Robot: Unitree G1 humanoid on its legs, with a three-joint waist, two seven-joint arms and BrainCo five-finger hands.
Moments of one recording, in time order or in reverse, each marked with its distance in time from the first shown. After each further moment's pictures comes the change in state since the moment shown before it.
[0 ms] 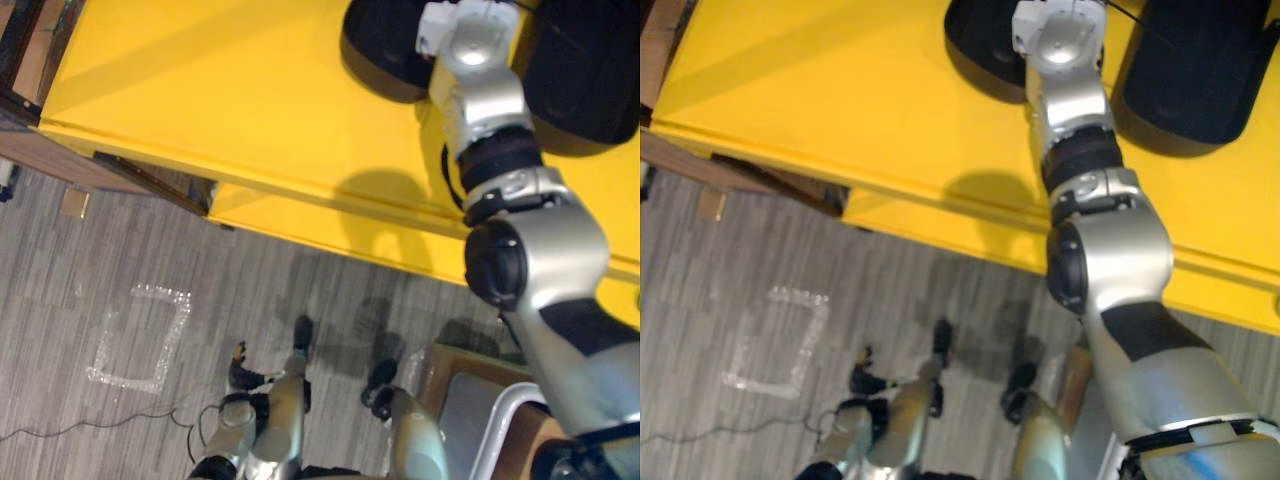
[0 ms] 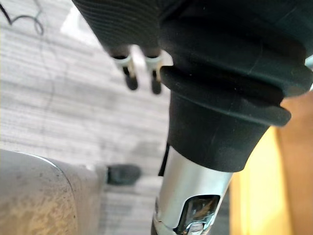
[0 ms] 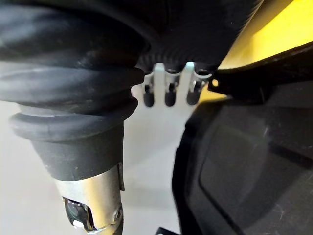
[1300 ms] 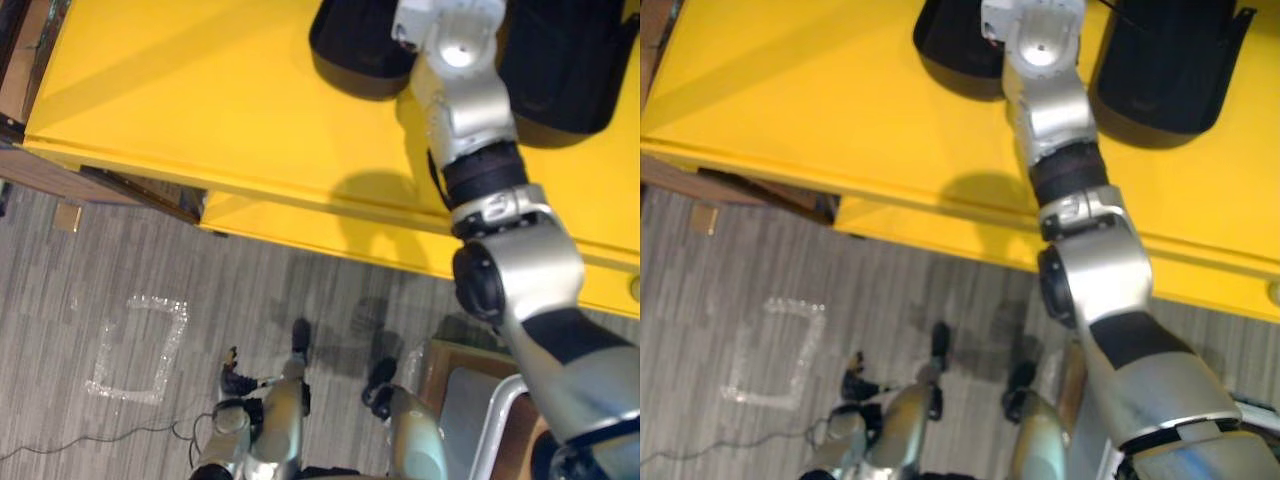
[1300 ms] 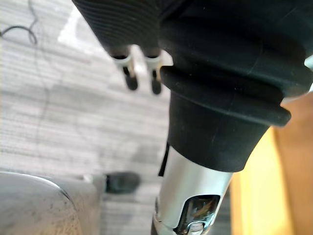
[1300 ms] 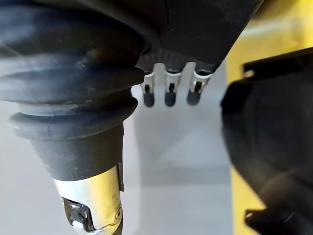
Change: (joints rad) left arm 0.033 -0.006 0.076 -0.020 0.030 0.000 -0.001; right arm 0.064 0.047 0.108 -0.204 0.156 -0.055 0.081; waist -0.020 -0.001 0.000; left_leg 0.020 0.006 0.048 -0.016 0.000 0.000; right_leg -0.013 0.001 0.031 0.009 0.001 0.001
